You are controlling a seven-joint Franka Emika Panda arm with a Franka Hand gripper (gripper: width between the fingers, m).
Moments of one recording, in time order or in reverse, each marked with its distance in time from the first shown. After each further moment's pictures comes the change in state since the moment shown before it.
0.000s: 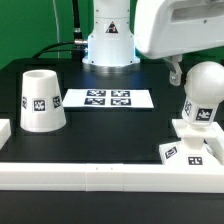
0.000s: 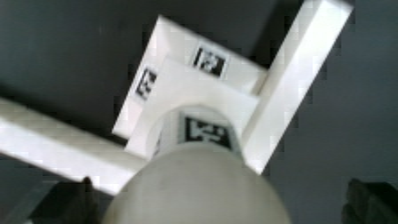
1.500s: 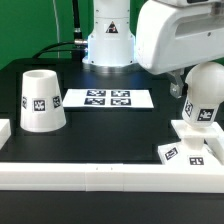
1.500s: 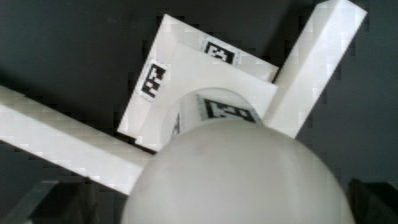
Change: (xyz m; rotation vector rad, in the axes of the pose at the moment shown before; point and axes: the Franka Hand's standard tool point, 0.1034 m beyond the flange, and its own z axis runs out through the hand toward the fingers) arm 0.010 0.013 0.006 0.002 -0.016 -0.058
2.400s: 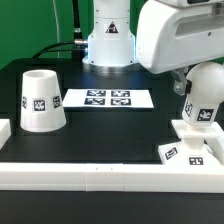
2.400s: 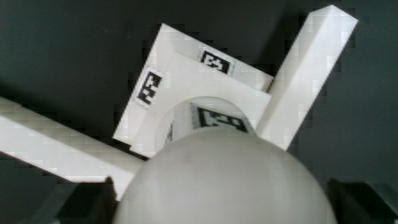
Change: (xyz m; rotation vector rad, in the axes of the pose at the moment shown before) arm -0.007 0.001 0.001 0.025 0.019 0.085
